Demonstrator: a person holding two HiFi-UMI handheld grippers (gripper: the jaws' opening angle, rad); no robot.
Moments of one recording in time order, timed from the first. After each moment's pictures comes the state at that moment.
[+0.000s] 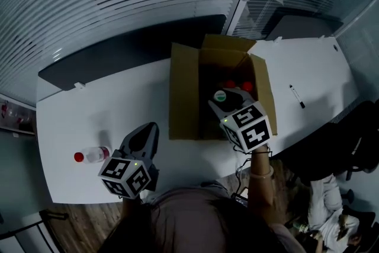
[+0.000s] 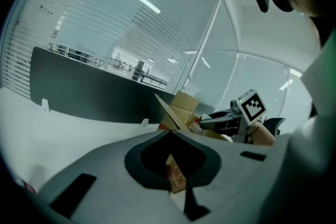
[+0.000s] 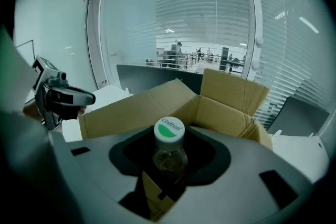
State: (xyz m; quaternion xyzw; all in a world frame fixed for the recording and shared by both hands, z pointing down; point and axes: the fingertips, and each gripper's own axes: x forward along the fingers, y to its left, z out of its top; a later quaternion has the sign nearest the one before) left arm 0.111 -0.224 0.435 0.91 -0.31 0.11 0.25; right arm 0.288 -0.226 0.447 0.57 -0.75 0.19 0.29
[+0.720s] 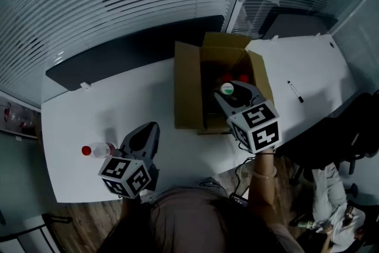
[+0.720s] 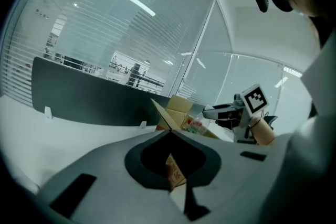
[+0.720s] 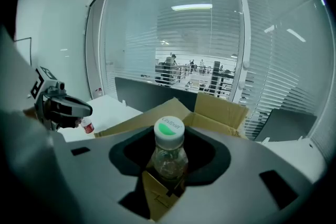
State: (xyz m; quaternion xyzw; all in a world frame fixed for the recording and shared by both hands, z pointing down) left arm 0.087 -0.200 0.408 0.92 -0.29 0.11 0.23; right arm 0.279 -0.203 0.383 0.61 -0.74 0.14 0.25
